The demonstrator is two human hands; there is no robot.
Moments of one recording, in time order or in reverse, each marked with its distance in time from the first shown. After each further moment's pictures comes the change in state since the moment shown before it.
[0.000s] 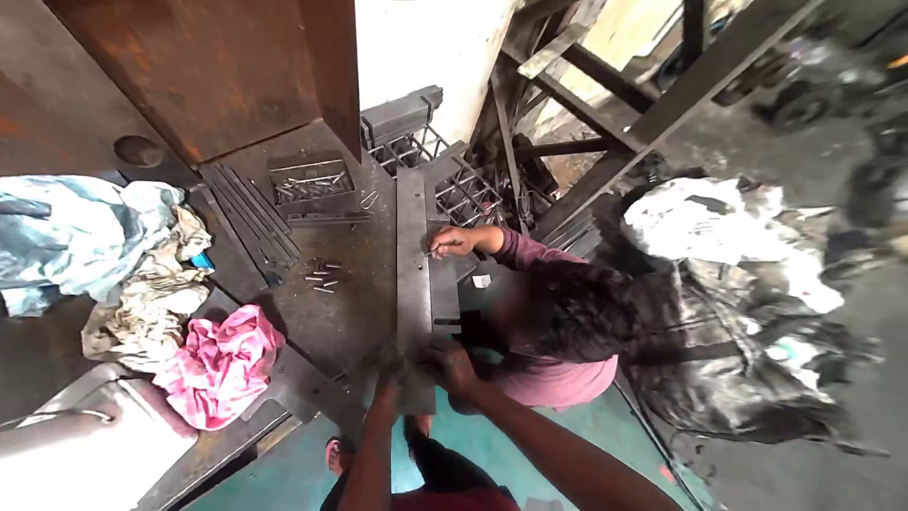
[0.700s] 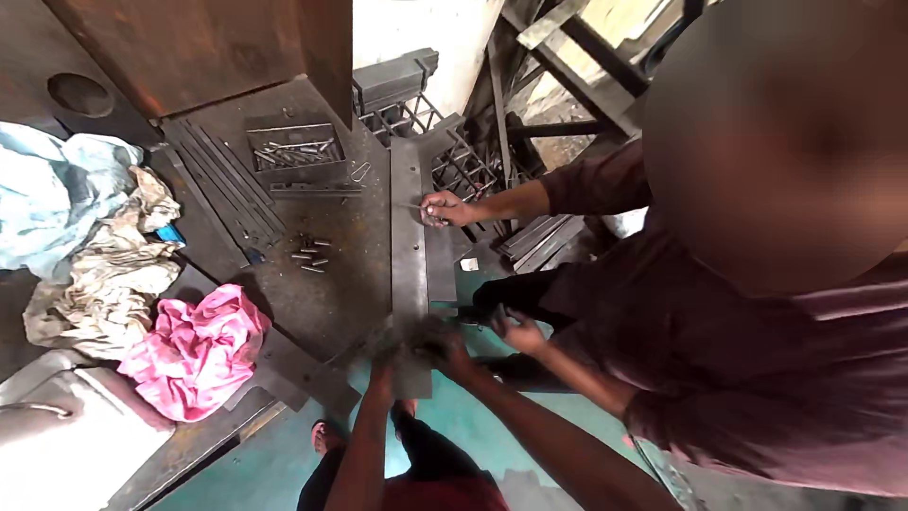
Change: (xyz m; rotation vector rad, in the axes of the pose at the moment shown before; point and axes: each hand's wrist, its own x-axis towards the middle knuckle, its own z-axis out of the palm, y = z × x) left_hand -0.005 0.004 -0.005 0.049 -0.011 -0.037; right_hand -0.001 0.009 0.020 0.170 0.193 -0.005
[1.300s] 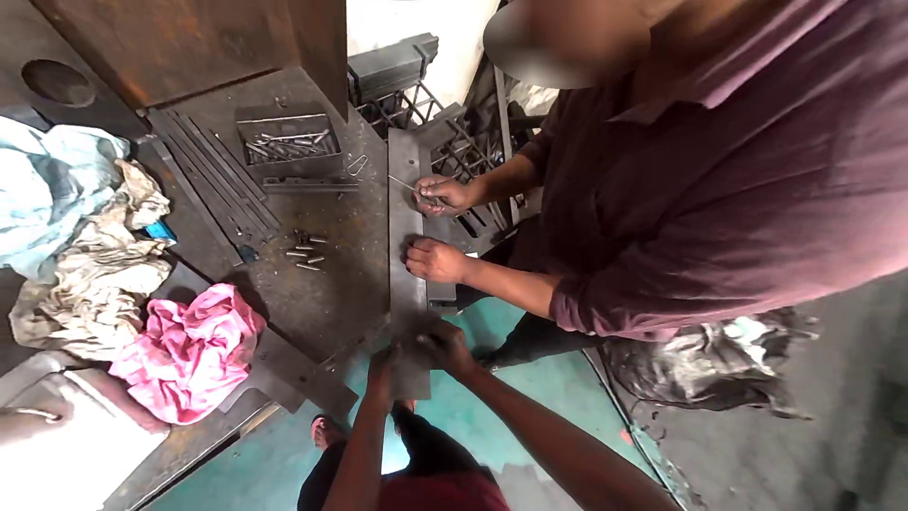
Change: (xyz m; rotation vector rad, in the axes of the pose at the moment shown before) left_hand -0.003 0.003 0.003 0.010 0.018 0.024; right_hand 0.002 0.003 -0.003 -0.028 0.041 0.015
